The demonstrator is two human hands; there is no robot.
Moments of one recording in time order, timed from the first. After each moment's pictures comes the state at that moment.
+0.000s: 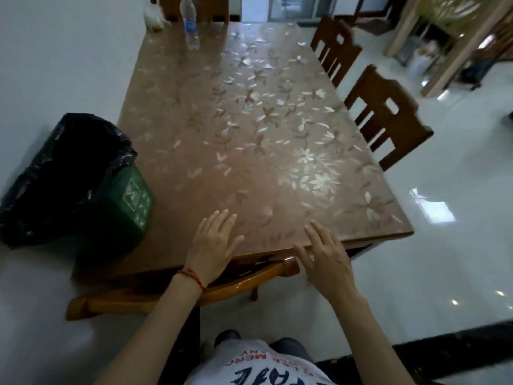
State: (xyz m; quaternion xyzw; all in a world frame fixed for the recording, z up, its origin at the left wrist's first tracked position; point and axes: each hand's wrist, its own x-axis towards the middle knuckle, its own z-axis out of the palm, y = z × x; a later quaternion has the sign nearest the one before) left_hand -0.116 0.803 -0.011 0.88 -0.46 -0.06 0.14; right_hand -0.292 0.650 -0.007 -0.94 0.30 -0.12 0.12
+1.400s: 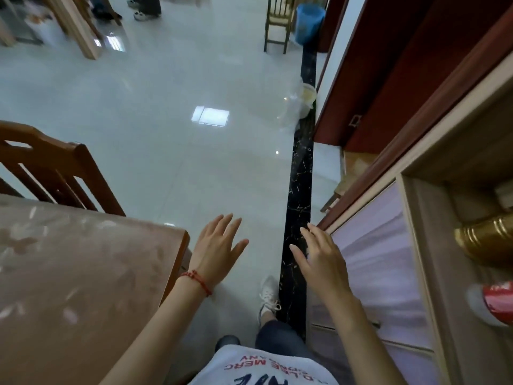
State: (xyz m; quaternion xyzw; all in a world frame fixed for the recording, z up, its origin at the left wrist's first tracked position) left_hand -0.401 0.426 -0.042 0.44 -0.88 -0.17 0.05; right_hand -0.592 0.540 -0.043 -0.56 0.81 -0.16 0.07
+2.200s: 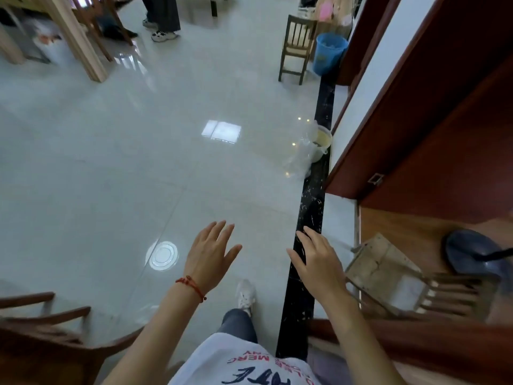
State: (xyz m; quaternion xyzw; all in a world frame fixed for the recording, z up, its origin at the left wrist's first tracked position) left_hand -0.575 0.101 -0.054 0.49 -0.85 -0.17 0.05; right_hand -0.785 0.197 -0.054 -0.60 0.78 -0.16 0.07
